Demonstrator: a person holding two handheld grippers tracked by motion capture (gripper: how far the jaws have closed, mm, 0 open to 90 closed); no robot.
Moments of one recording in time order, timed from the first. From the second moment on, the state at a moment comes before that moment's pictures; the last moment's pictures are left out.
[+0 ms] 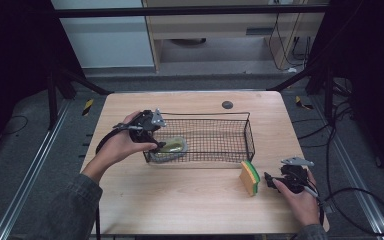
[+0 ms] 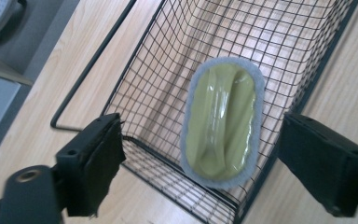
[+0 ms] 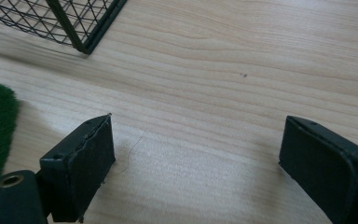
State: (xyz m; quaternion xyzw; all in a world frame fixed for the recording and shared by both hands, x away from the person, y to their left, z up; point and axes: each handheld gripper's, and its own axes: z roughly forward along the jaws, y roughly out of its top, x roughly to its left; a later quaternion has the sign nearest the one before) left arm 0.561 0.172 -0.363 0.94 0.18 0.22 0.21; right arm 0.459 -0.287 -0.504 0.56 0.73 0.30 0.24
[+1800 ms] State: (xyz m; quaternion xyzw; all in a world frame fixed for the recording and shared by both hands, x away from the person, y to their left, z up) left arm 0.497 0.285 -0.501 0.83 0.44 0.16 0.29; right arm 0.383 -0.244 -0.474 0.48 0.79 0.31 0.20
